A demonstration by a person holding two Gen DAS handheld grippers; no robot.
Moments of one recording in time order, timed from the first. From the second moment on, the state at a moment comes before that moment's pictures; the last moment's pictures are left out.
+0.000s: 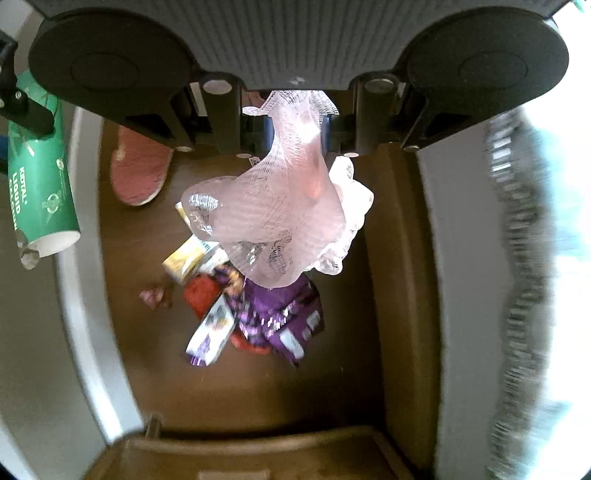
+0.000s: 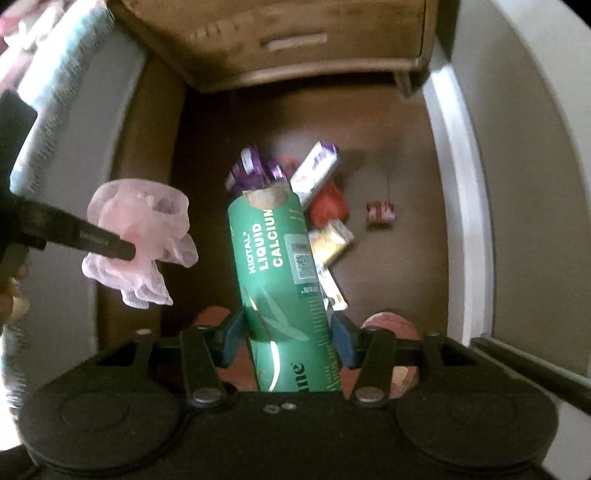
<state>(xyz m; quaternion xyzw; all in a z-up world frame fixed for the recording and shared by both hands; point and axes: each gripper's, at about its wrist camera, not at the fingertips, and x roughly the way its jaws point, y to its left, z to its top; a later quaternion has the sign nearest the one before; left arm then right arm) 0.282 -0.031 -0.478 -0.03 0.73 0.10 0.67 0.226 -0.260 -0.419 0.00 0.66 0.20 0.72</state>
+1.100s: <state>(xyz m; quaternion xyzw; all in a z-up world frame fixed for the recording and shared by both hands) 0.412 0.070 0.001 -0.06 0.42 0.03 0.91 0.387 -0.172 0.015 0.10 0.37 0.20 0.90</state>
